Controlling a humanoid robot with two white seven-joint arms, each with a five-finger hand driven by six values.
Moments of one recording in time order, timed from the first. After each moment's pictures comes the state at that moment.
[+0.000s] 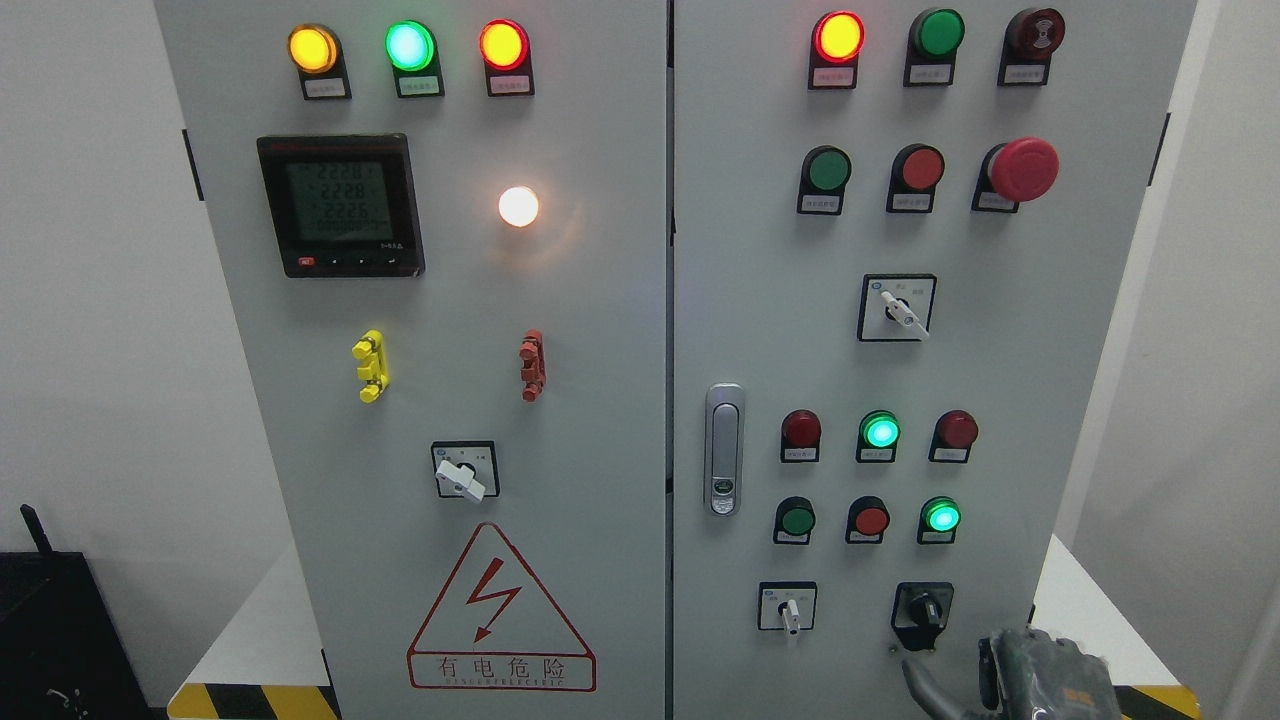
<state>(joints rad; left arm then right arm) 0.04 -0.10 -0.08 -0.07 0.20 -0.02 -0.04 -0.18 -0.11 0.00 -1.70 1.20 0.26 0.13</state>
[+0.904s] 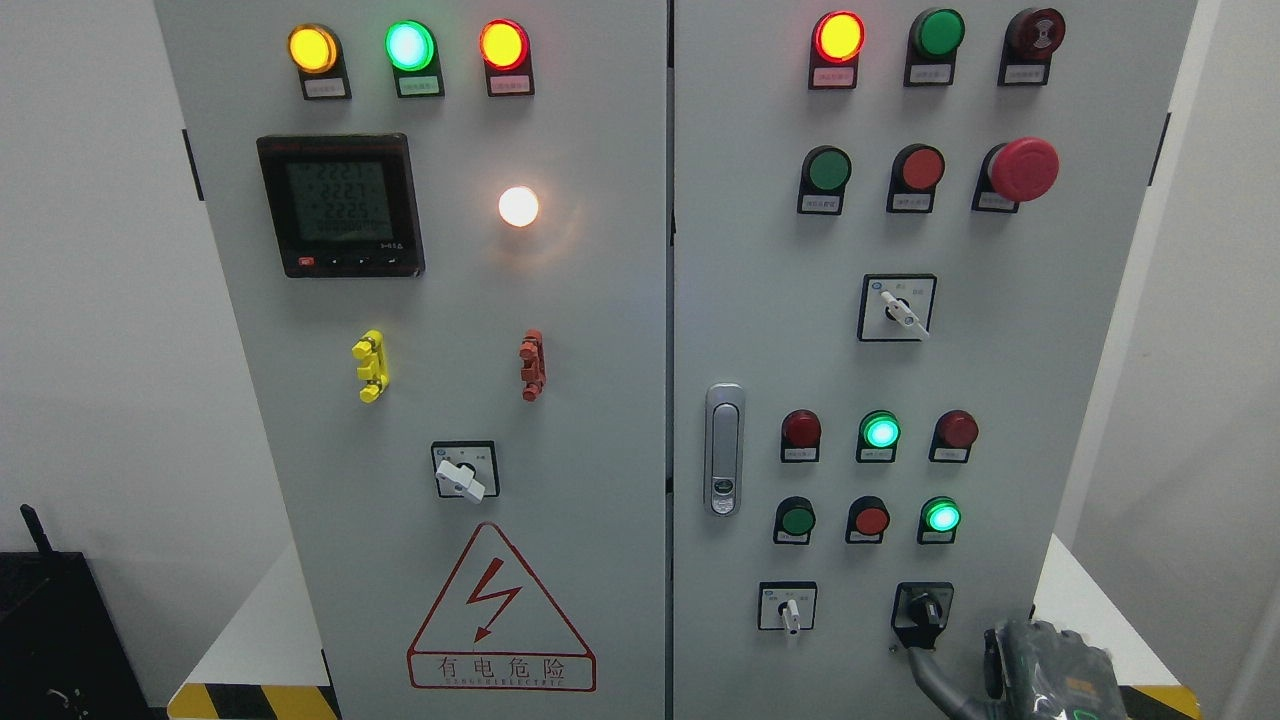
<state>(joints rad) 0.04 -0.10 -0.08 -0.07 0.20 -0.02 -0.04 -0.21 -0.10 0.00 -1.66 1.20 0.29 0.12</state>
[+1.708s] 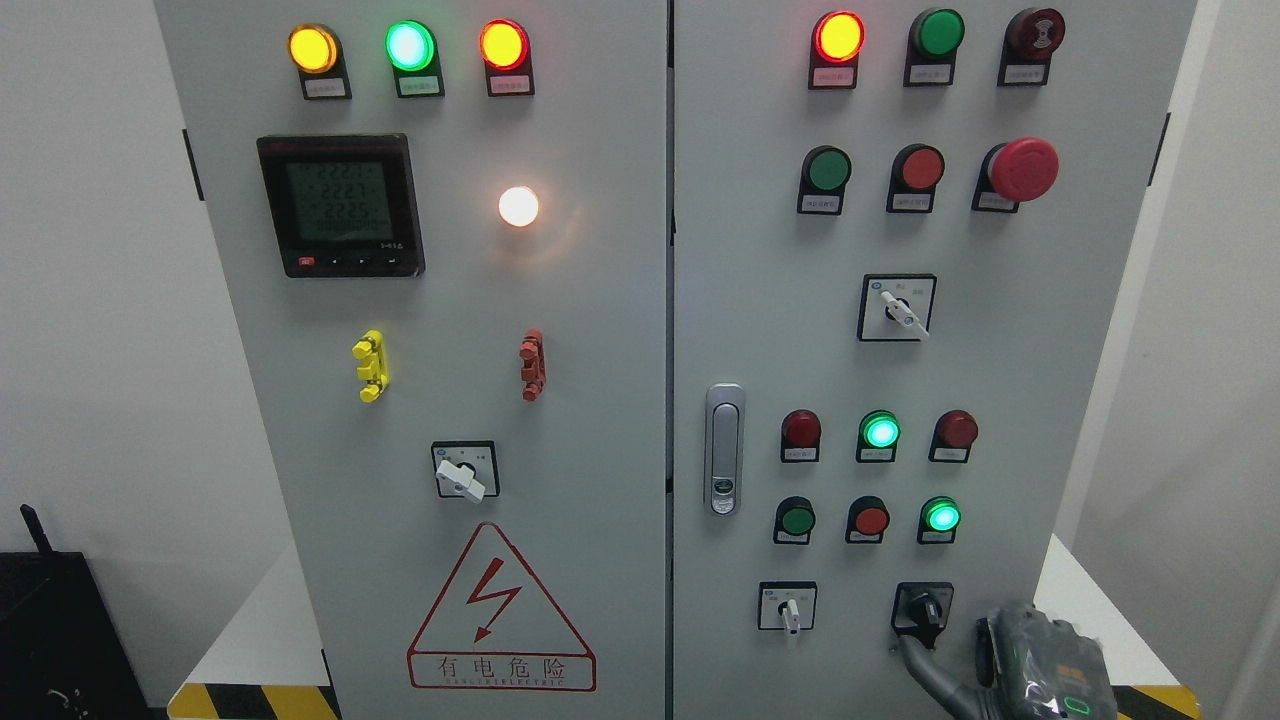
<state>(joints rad) 0.04 -0.10 -0.08 -0.07 0.20 -0.02 -0.04 -0.24 -0.08 0.00 -1.65 1.20 0.29 0.13</state>
